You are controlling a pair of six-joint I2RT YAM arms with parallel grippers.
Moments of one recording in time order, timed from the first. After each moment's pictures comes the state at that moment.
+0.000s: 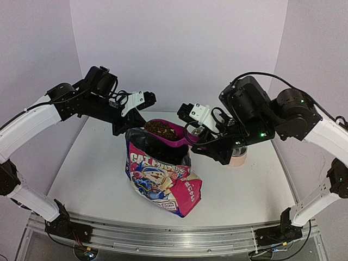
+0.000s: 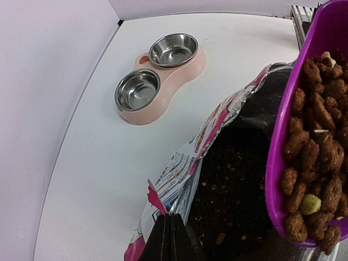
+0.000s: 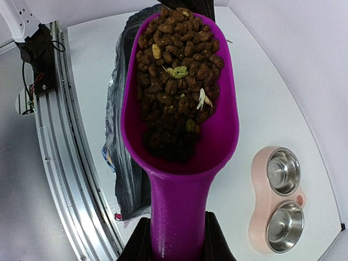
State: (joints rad) left arm -0.79 1.39 1.53 -0.80 0.24 0.57; right arm 1.25 1.45 1.73 -1.07 0.20 -0.07
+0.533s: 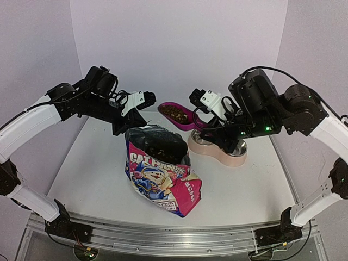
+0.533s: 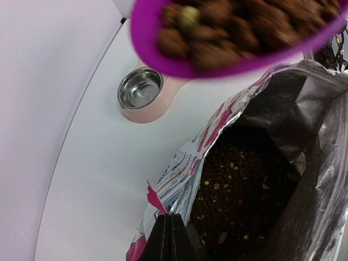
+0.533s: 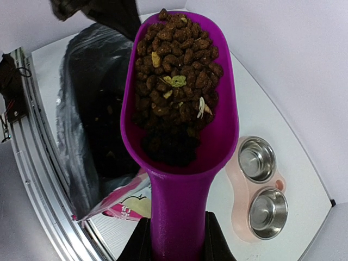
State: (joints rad) left arm -0.79 1.39 1.53 -0.80 0.23 0.57; right arm 1.20 1.42 1.75 -1.07 0.31 -0.01
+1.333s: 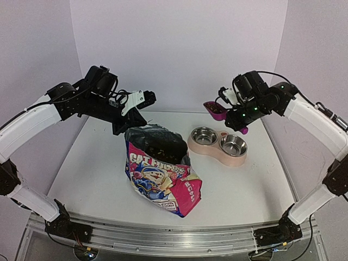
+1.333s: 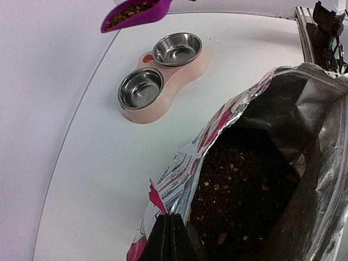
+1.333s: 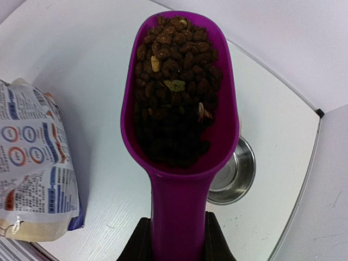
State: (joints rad) left arm -0.79 1.39 1.54 -0.80 0.23 0.56; right arm 0.66 1.51 1.63 -1.02 0.20 0.01
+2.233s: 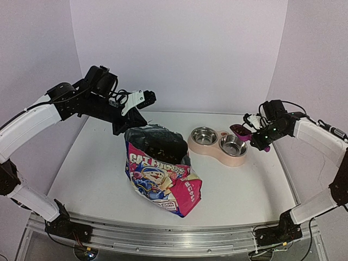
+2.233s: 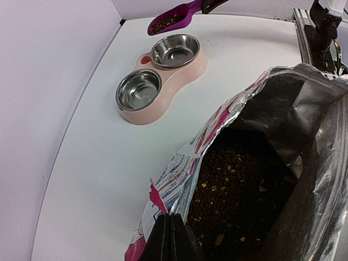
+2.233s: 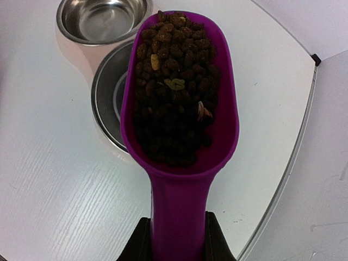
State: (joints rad) left arm -0.79 1.39 1.54 -0.80 0.24 0.55; right arm 0.25 1.36 1.11 -0.74 0.03 -0.37
